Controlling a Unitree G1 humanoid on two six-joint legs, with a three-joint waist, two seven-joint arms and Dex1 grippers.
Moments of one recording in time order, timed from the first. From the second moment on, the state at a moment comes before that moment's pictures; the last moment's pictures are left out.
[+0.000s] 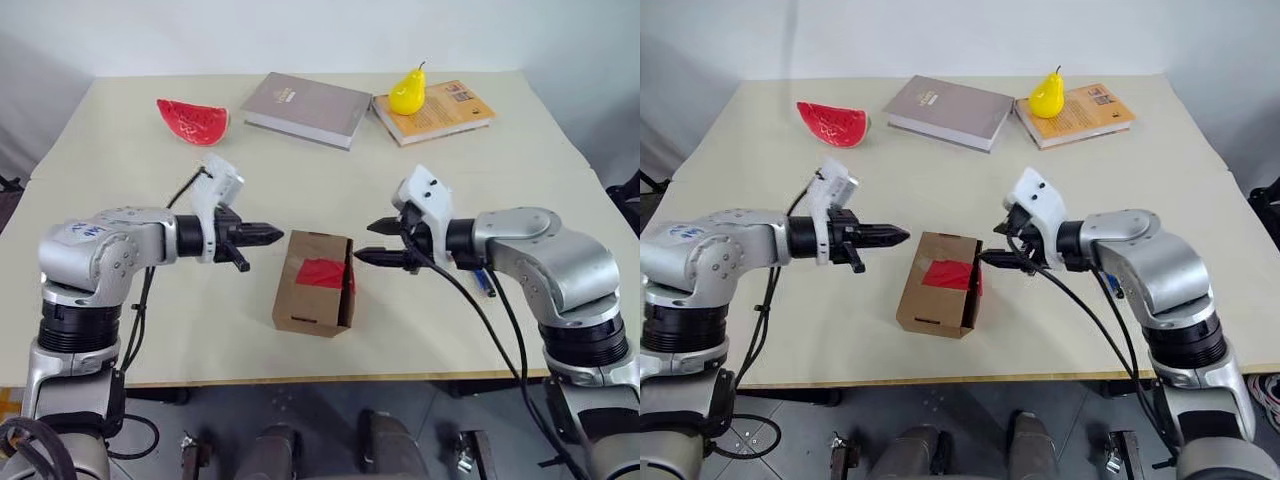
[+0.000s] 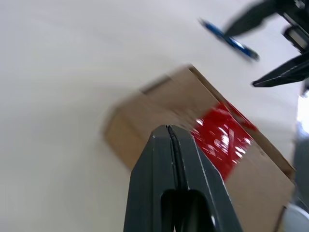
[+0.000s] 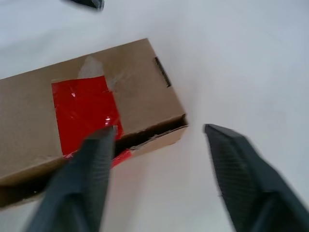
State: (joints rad) left arm -0.75 0.66 -0.03 -0.15 -0.63 1.22 -0.73; right arm -0.73 -0.58 0.14 -0.37 0.38 1.17 0.80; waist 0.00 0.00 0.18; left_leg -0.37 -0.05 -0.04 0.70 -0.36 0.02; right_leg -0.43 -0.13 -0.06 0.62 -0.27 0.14
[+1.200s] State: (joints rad) left arm -0.75 0.67 -0.15 -0.11 -0.53 1.12 -0.78; right arm -0.49 -0.65 -0.06 -0.36 0.54 1.24 0.73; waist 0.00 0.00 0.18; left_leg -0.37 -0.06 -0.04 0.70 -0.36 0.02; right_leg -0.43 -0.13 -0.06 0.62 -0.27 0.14
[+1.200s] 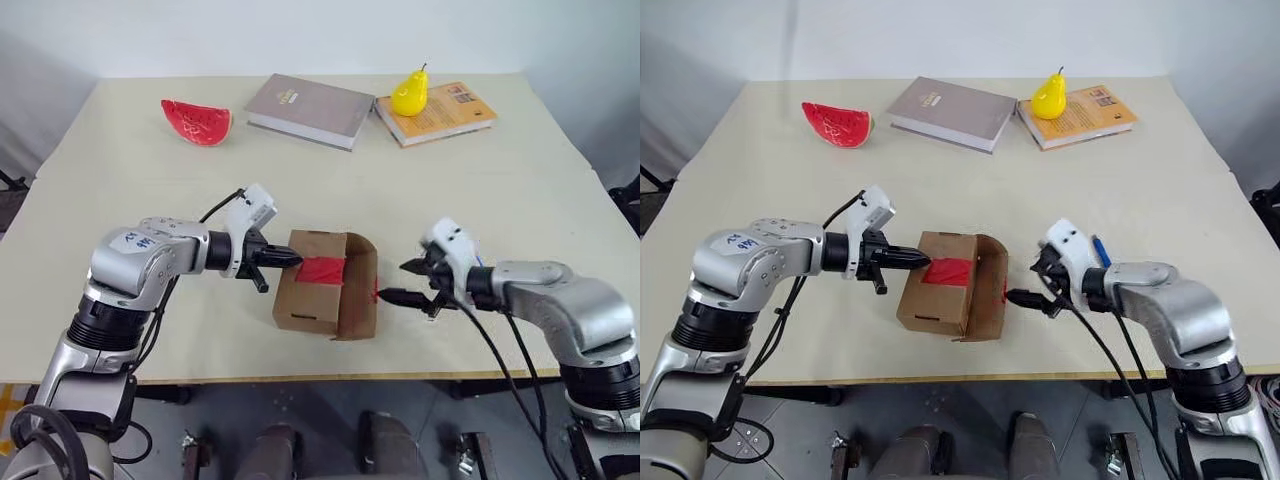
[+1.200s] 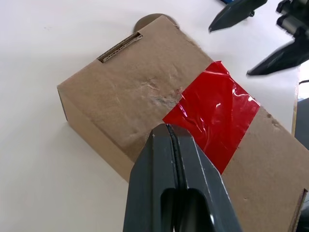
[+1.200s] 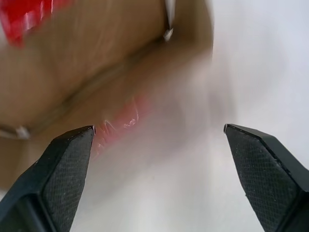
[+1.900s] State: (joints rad) left arm -0.75 0.63 -0.14 -0.10 -0.50 1.09 -0.77; right arm -0.64 -0.38 -0.08 -0.12 0.65 1.47 0.60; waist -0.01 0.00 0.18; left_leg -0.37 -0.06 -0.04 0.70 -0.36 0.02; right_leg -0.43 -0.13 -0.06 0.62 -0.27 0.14
